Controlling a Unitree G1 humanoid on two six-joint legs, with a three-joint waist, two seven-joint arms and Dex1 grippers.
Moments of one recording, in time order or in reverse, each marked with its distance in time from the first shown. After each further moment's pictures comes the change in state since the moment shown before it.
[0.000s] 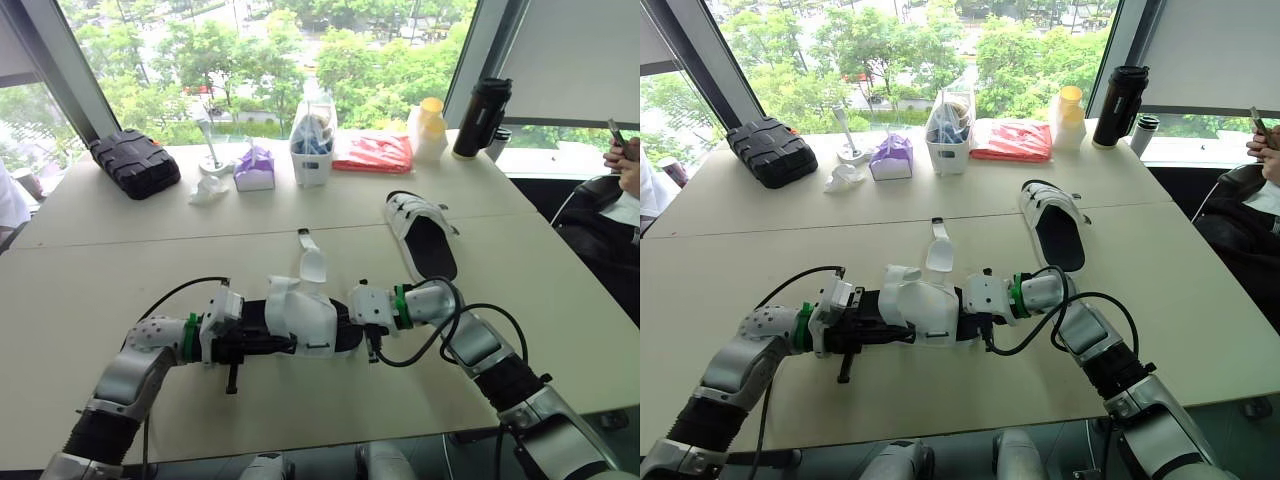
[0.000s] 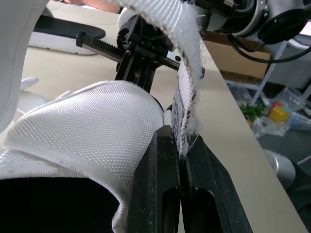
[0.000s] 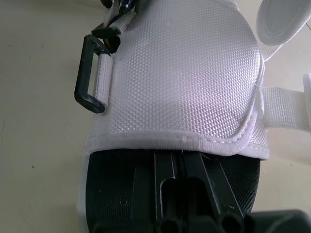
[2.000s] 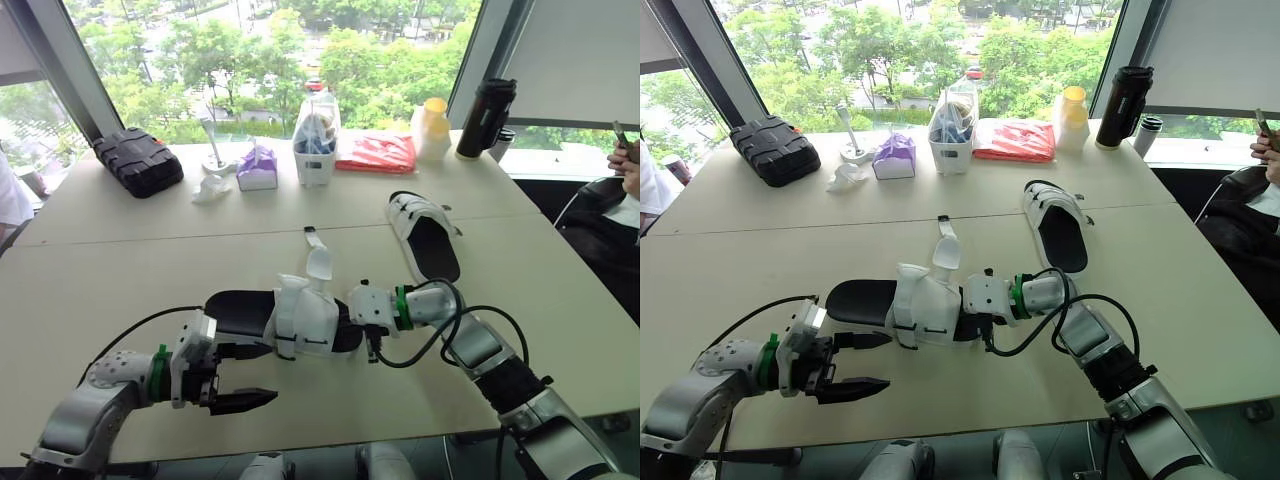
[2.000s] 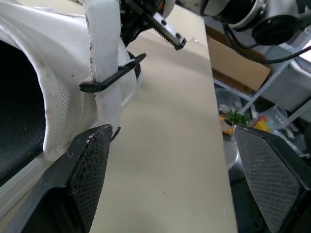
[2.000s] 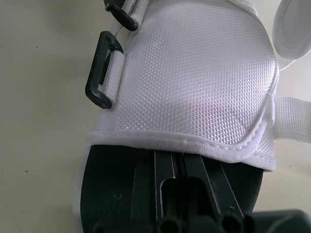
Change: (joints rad) left arm 0.240 0.061 0.118 -0.201 -0.058 0.172 0.055; right arm 0.012 -0.003 -0.004 -0.008 -0.004 0.001 -0.019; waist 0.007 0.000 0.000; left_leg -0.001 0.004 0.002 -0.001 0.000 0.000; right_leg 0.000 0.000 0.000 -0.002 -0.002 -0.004
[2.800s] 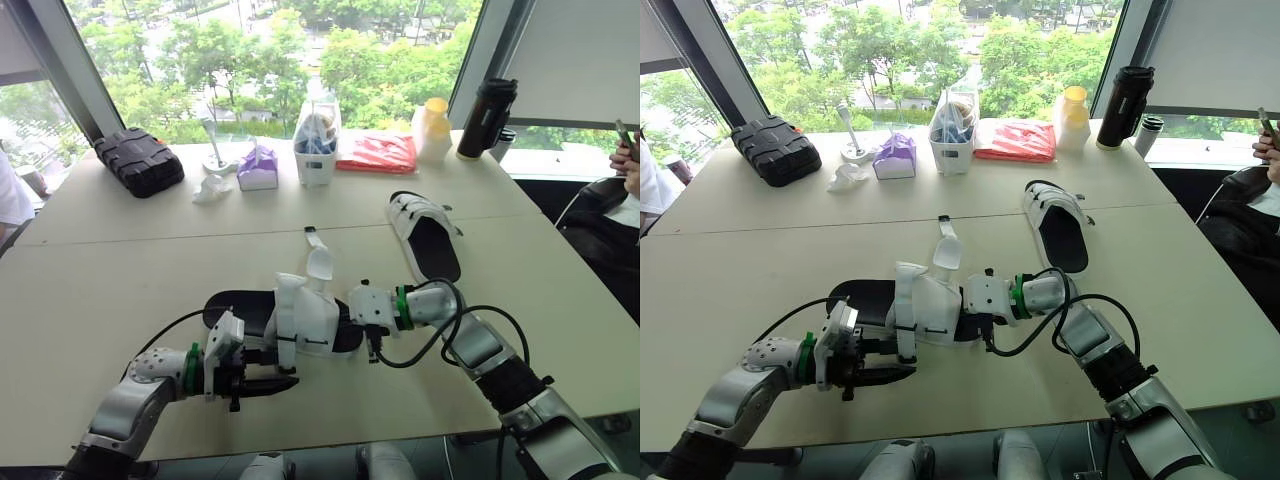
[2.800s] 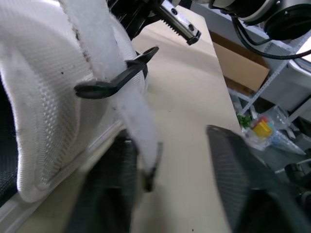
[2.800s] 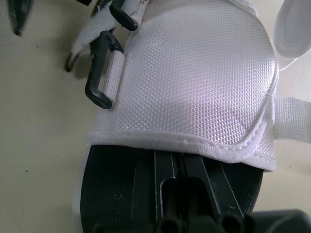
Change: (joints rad) left arm -0.086 -0.110 -0.121 0.142 0.086 -0.078 0.009; right arm 0.000 -0.002 0.001 -0.002 0.000 0.002 0.000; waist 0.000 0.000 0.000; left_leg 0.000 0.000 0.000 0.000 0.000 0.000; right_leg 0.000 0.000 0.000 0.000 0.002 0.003
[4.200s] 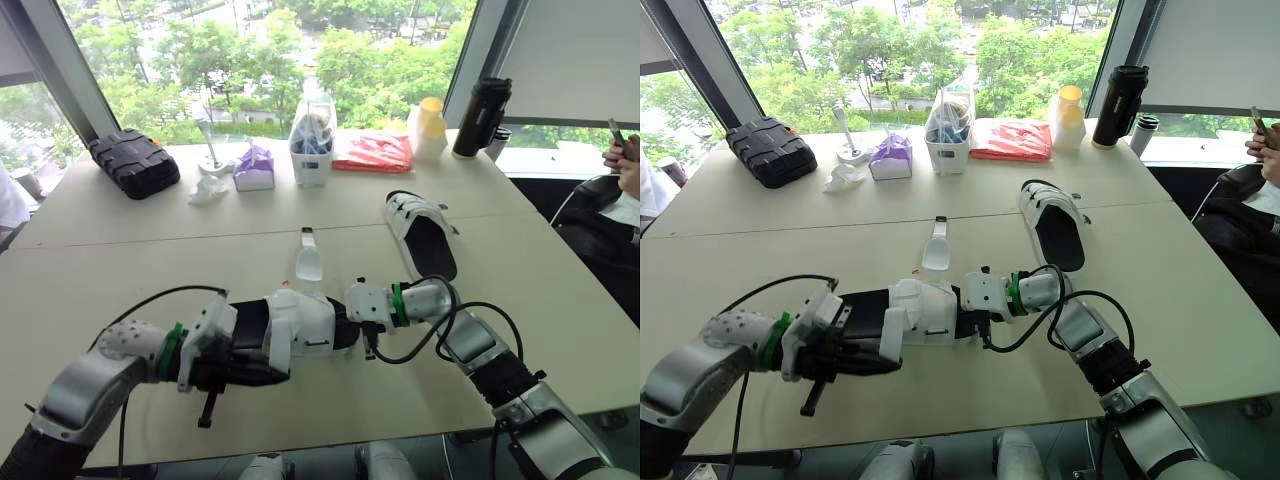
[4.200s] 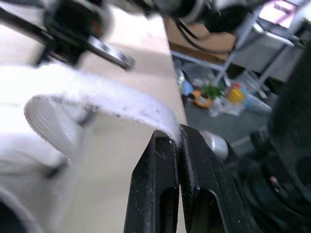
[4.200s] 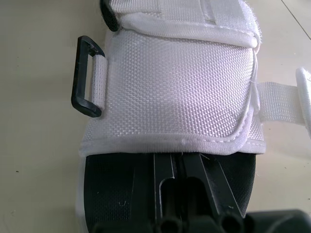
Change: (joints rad) left arm -0.119 0.240 0.071 -0.242 -0.202 0.237 -0.048; right arm -0.033 0.026 0.005 0.061 -0.005 -0.041 0.002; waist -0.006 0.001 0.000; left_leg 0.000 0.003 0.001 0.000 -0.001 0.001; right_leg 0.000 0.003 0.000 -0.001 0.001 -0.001
